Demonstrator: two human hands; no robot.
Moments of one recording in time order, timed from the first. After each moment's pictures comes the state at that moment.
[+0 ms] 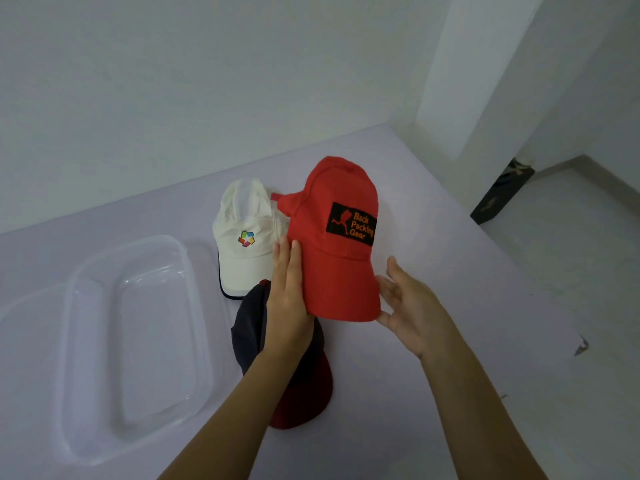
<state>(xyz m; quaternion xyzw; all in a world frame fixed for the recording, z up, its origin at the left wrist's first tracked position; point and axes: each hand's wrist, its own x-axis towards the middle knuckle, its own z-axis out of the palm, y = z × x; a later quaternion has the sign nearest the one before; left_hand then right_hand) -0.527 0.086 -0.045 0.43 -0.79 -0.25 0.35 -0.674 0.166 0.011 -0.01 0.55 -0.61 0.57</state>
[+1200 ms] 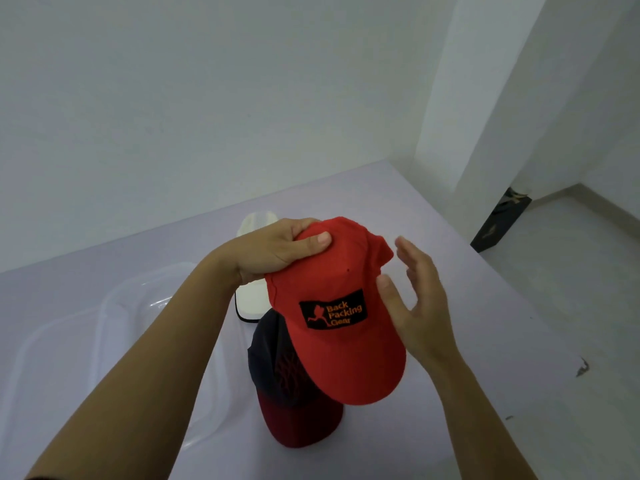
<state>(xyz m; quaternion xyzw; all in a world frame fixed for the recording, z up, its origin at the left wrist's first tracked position) -0.515 0.007 0.118 0.26 -0.72 -0.64 0.03 -0.662 0.177 0.041 -0.44 0.68 -0.56 0.18</state>
